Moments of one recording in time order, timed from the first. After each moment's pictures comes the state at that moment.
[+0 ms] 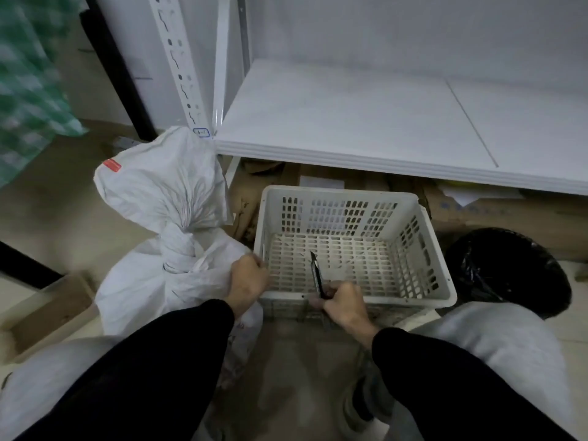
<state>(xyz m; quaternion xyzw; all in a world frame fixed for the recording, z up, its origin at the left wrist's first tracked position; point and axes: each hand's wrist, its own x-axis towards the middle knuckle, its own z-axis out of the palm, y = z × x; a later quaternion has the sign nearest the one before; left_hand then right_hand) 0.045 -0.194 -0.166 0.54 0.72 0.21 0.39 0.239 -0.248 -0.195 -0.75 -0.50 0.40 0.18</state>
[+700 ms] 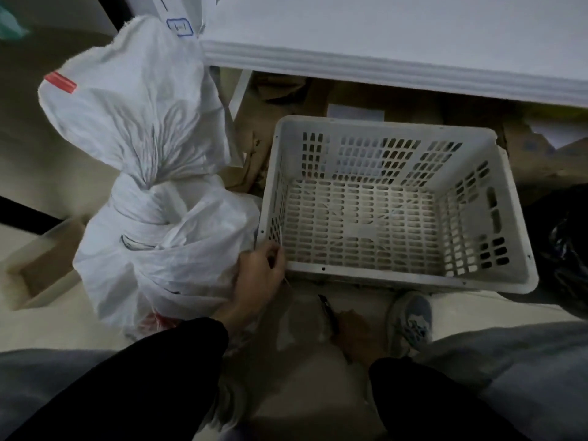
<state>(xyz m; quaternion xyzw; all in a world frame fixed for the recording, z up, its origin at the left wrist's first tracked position) 0.045 -0.218 -0.254 0.61 0.68 0.25 0.33 0.249 -0.304 -0.432 -0.68 -0.57 0.43 -0.15</state>
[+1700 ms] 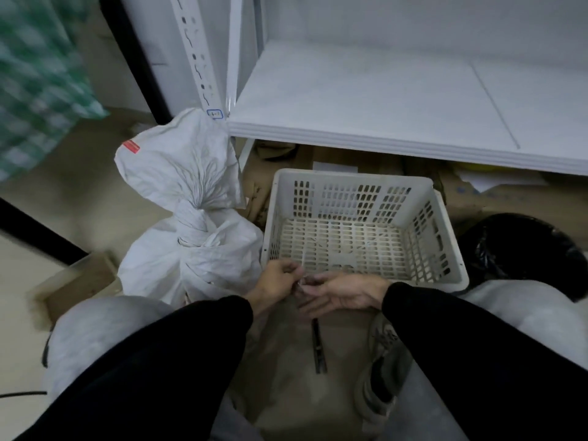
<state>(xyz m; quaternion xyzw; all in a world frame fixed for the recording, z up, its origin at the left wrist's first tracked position) 0.066 -0.244 -0.185 0.50 0.60 0.24 0.57 0.236 -0.244 -0.191 -0.45 -0.33 0.83 0.07</state>
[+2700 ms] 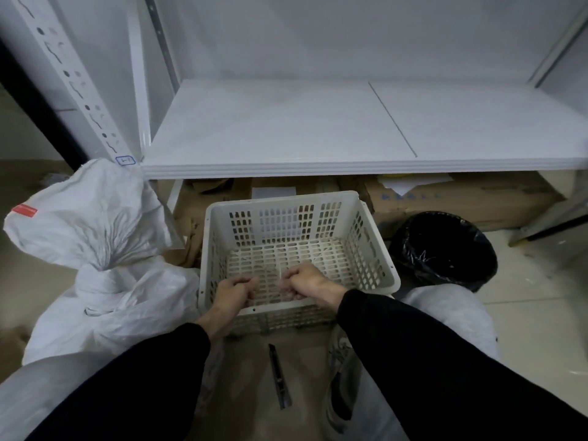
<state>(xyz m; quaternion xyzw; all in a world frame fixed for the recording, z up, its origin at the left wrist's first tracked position) 0.119 -0.209 -0.179 0.39 0.63 0.29 0.60 0.288 -0.216 -0.172 -0.68 -0.40 0.57 0.23</state>
